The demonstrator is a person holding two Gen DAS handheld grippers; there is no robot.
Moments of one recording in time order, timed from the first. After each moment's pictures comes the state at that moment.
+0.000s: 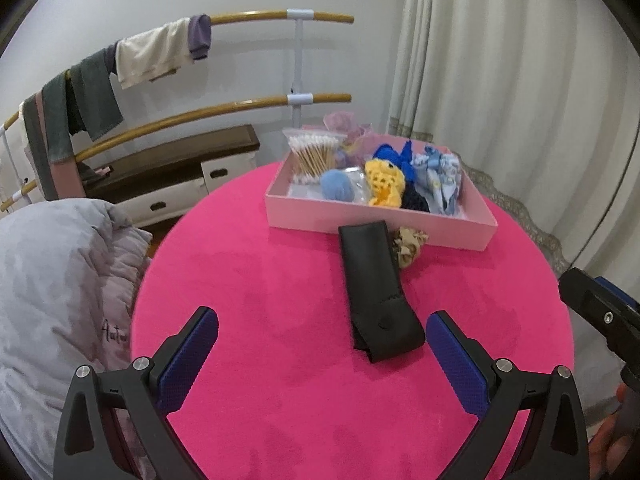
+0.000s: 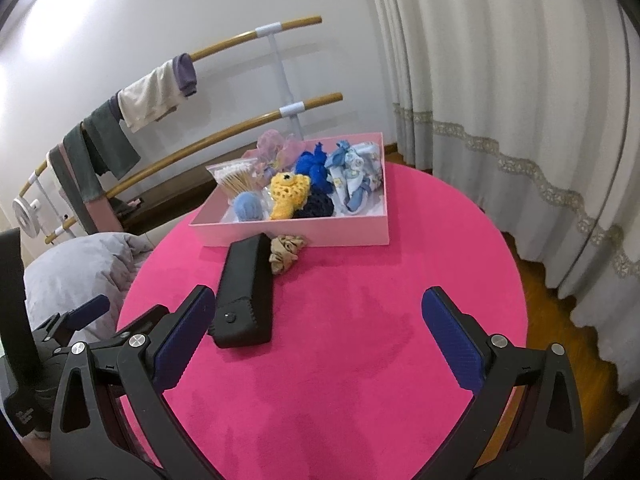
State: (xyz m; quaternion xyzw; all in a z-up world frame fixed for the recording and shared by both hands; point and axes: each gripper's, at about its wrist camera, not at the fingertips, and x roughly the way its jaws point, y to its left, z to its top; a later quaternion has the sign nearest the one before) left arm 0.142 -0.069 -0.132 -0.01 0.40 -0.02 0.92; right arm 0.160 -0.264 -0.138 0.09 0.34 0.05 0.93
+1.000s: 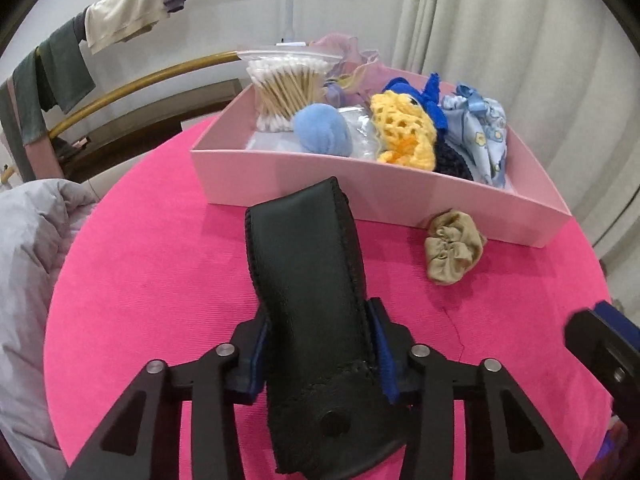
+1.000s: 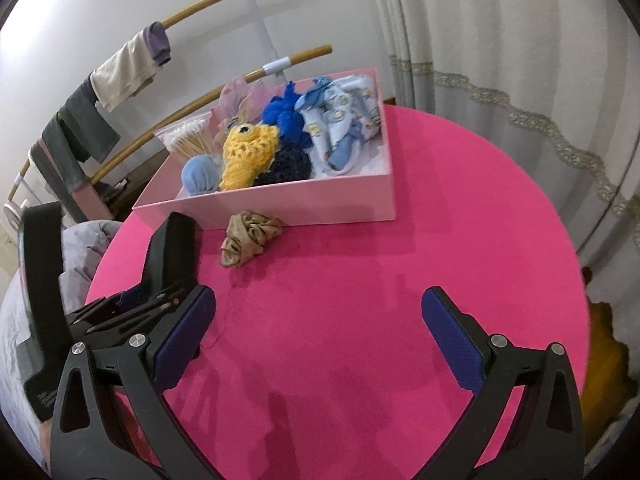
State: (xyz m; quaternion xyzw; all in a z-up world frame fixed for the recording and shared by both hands) left arm 0.274 -0.080 -0.232 -0.01 0.47 -0.02 0.88; right arm 0.243 -0.273 -0.209 0.11 0.41 0.05 0.90
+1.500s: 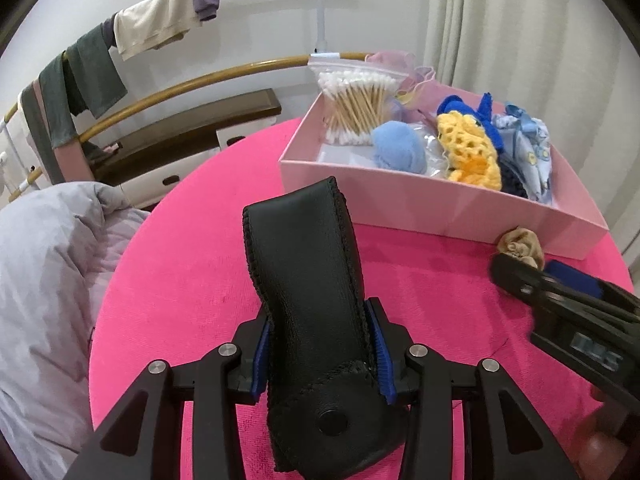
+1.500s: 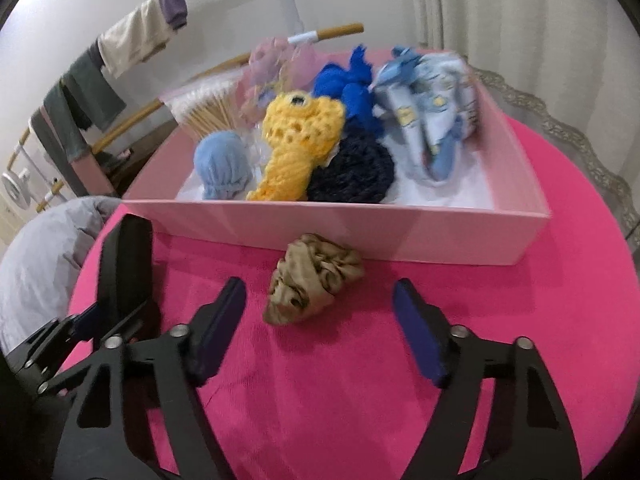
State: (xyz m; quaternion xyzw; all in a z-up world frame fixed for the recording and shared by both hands) left arm 0.260 -0.051 -0.229 0.00 0.45 0.03 0.89; right arm 0.313 -0.209 -0.237 0.07 0.45 0.07 0.89
